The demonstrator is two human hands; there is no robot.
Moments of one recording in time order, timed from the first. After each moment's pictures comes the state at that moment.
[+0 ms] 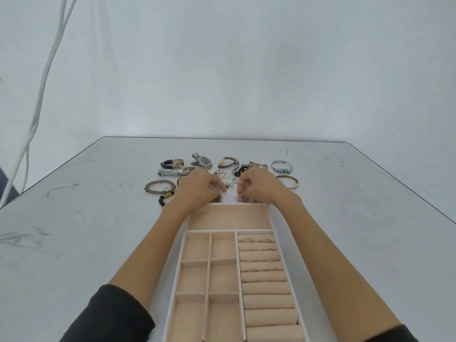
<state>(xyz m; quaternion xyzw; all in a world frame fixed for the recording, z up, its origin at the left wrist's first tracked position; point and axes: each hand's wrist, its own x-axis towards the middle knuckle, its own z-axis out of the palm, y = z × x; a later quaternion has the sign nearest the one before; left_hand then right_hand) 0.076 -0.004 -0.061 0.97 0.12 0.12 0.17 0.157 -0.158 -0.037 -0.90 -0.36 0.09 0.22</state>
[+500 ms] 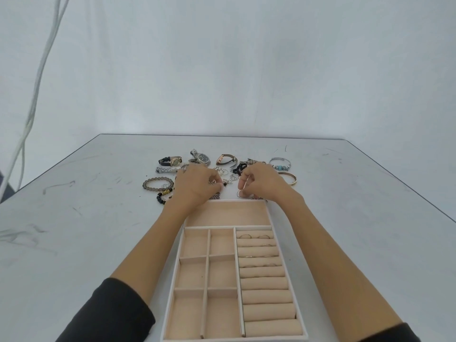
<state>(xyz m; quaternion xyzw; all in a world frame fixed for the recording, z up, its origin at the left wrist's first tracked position) 0.079 -0.007 -0.064 0.96 0.15 0.18 0.14 0.160 -0.164 -0.040 -0.90 -0.33 0.09 0.27</state>
